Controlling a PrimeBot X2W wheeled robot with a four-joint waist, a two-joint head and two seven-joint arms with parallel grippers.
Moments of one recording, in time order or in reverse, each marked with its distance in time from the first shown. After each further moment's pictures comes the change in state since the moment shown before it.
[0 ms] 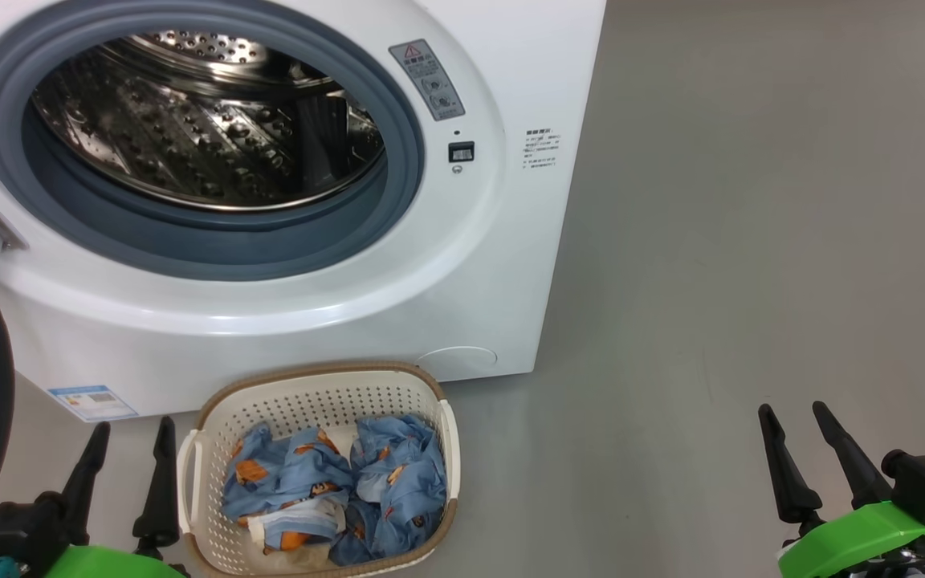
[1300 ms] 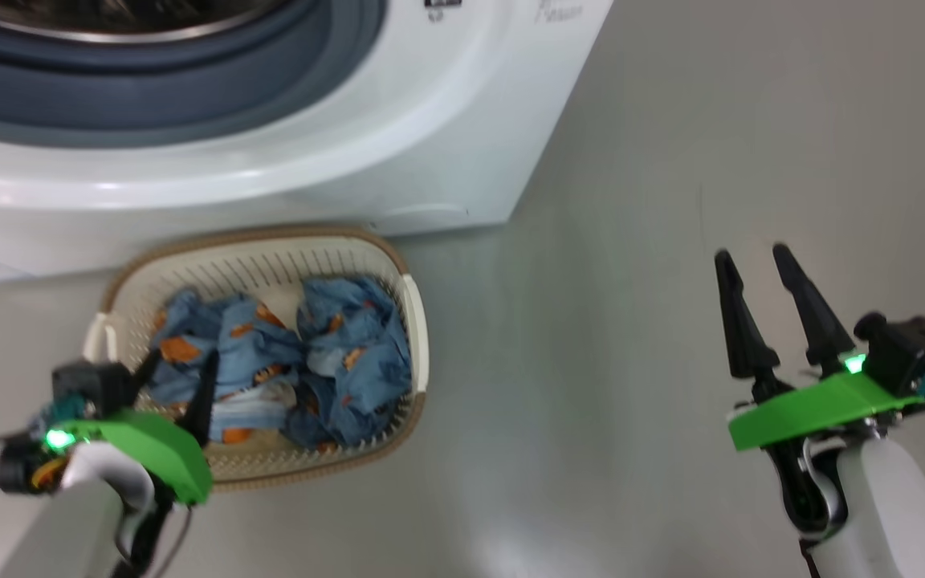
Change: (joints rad) left arm -0.487 0.040 -0.339 0.633 -0.117 0.000 0.000; right arm -0.242 0.074 0.029 -0.060 -0.019 0.000 0.000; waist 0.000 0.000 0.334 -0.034
